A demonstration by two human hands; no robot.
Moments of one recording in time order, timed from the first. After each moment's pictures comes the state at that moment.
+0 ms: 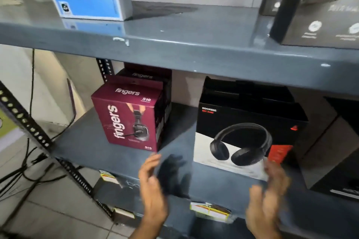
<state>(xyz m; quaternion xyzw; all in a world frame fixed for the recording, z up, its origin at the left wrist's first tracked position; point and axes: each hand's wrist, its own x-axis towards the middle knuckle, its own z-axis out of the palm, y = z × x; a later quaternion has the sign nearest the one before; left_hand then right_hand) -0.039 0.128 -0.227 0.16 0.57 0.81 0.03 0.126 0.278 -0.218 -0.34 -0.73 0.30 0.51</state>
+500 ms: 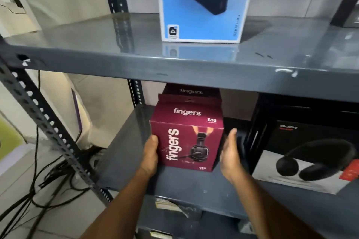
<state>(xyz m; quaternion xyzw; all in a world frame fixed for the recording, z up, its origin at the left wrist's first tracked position) -0.300 0.081 -0.223 0.23 0.58 0.72 0.29 -0.137 0.221 -0.188 -0.33 -0.49 0.74 0.31</state>
